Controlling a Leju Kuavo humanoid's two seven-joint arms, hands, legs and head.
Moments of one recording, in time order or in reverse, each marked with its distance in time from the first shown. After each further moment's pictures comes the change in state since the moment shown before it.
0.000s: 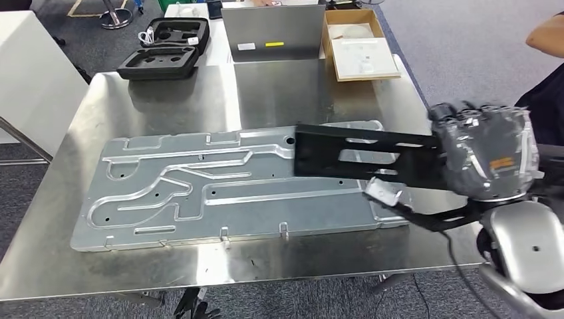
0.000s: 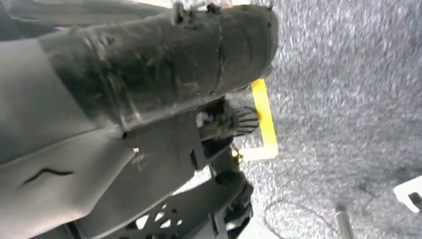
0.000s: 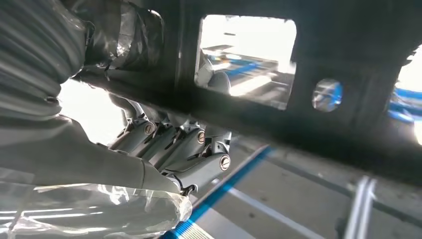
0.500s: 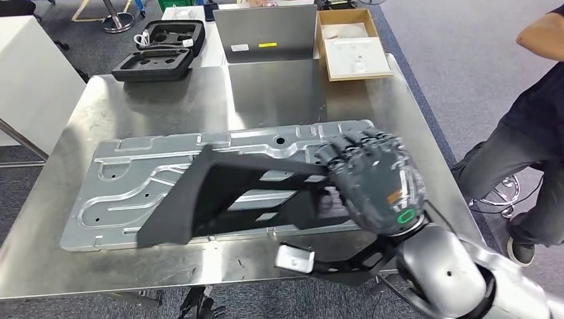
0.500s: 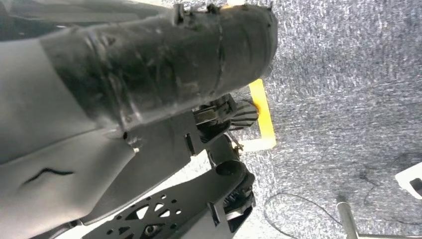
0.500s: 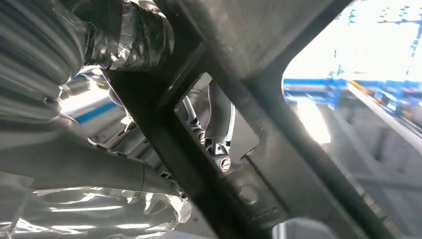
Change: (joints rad) left arm -0.015 -0.013 0.000 0.000 -0.024 0.005 0.027; right arm -0.127 0.295 0.316 0.010 0.019 -0.025 -0.070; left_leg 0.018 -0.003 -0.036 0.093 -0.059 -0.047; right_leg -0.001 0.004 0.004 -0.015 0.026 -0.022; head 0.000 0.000
